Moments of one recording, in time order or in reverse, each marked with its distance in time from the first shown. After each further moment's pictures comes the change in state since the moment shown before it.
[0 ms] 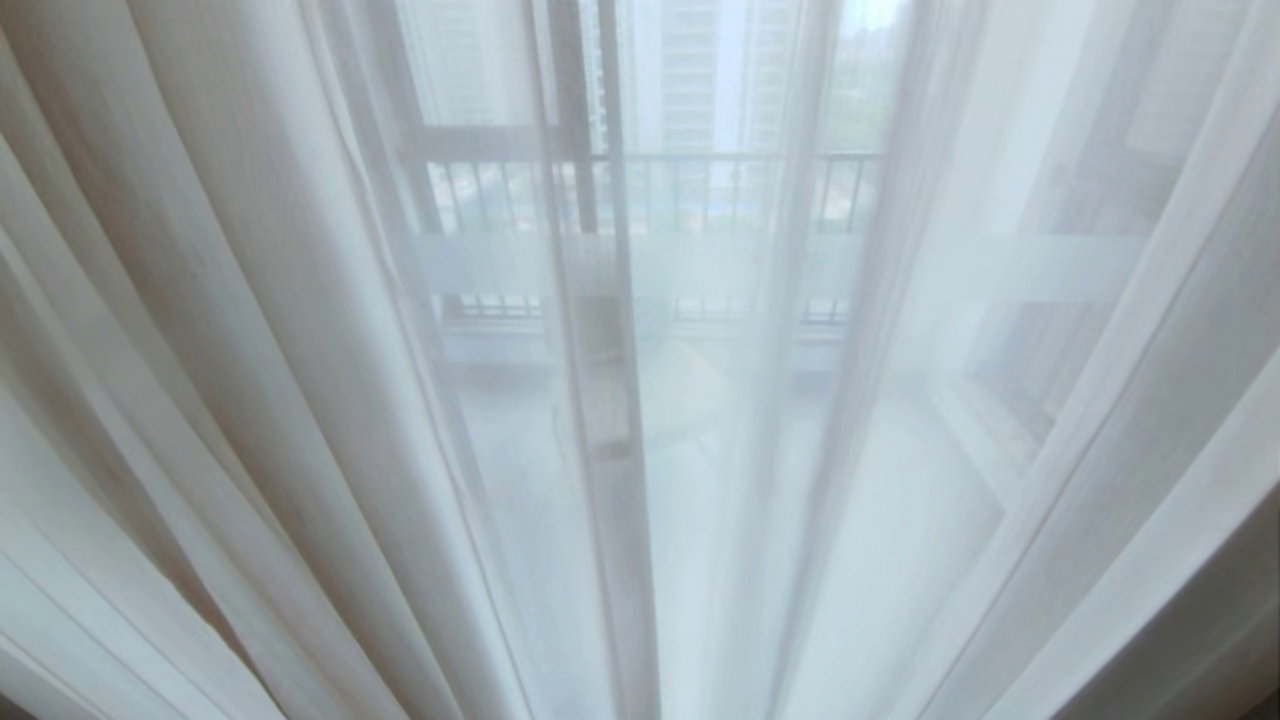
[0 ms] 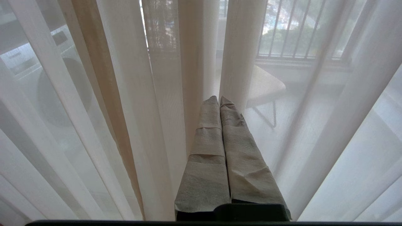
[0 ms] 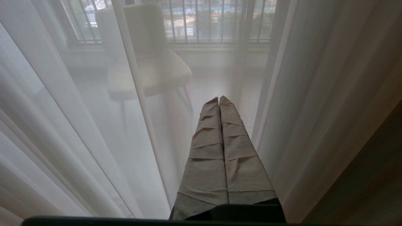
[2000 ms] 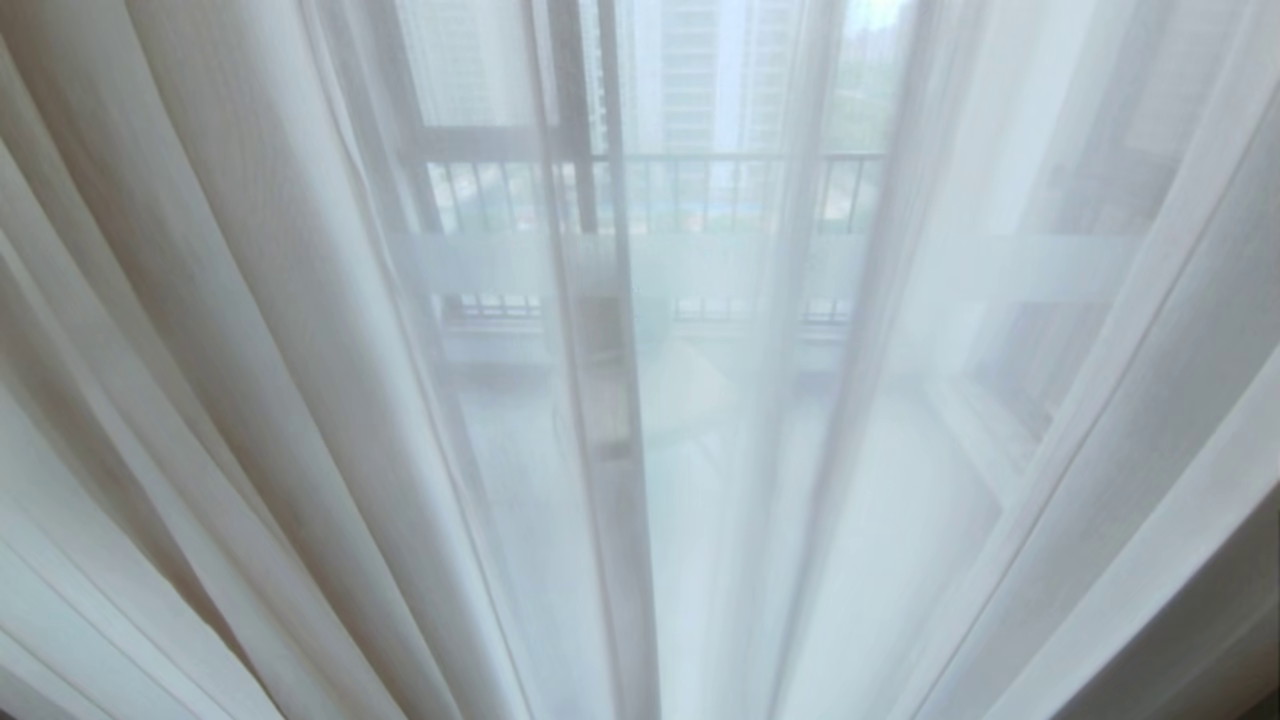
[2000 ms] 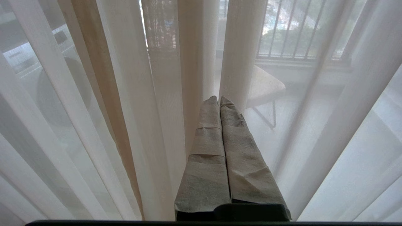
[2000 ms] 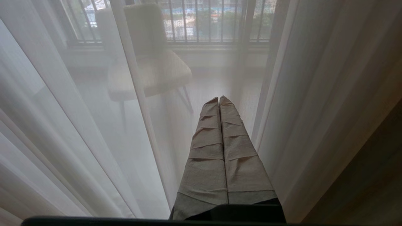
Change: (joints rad) left arm 0.000 -0.008 0.000 0.000 0.000 -0.003; right arm 0.000 0.000 0.000 0.000 0.000 0.000
